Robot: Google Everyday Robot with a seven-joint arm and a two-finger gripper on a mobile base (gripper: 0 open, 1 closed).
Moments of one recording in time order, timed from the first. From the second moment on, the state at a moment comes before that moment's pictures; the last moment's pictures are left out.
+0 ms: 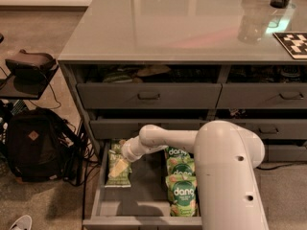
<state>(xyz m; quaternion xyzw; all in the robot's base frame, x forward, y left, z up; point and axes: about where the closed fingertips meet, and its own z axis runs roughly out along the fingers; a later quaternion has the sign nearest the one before) 0.623 0.175 0.374 -0.59 0.70 0.29 0.26</state>
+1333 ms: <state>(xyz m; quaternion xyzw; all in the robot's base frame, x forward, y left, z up) 0.623 0.211 0.272 -0.61 0.71 0.27 0.23</state>
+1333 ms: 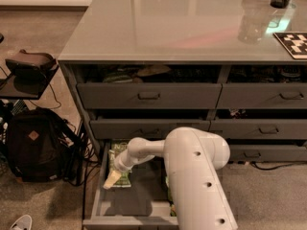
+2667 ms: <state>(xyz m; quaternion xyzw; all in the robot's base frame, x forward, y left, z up) 0.658 0.194 0.182 -0.54 0.75 0.27 0.26</state>
